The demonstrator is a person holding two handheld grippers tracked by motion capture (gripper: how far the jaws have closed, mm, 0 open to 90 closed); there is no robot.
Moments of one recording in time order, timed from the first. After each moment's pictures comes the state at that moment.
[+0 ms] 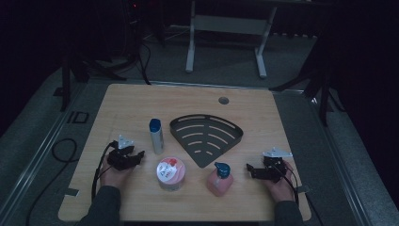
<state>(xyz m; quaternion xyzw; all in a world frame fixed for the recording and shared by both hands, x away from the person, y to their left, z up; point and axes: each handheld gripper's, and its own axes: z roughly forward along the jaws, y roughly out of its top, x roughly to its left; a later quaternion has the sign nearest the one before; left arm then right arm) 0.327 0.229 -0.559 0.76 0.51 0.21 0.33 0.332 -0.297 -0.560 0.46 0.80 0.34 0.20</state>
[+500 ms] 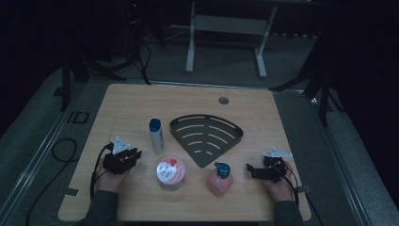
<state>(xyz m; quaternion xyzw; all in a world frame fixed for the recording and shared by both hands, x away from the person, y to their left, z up) 0.292 0.224 -0.519 0.77 0.47 0.22 0.37 0.332 -0.297 -0.560 0.46 0.80 0.34 0.20</state>
